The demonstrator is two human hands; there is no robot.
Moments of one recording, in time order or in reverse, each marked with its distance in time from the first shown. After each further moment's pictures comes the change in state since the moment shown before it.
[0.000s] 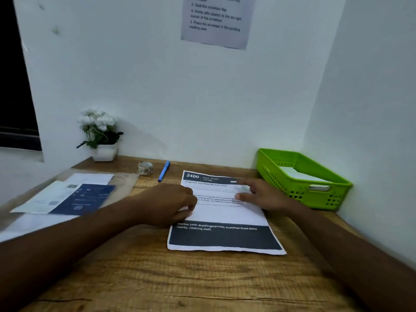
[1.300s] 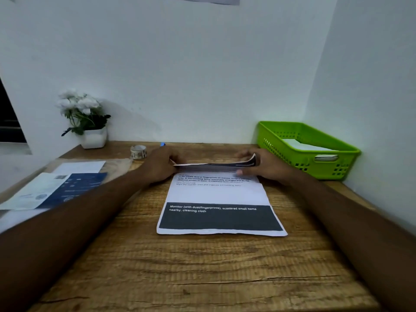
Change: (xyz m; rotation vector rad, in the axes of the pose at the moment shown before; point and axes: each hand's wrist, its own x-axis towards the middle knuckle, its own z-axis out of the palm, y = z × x) left_hand 0.041 -0.059 0.034 -0.549 0.267 -0.550; right_hand 0.028 0.041 0.002 0.269 0.090 0.062
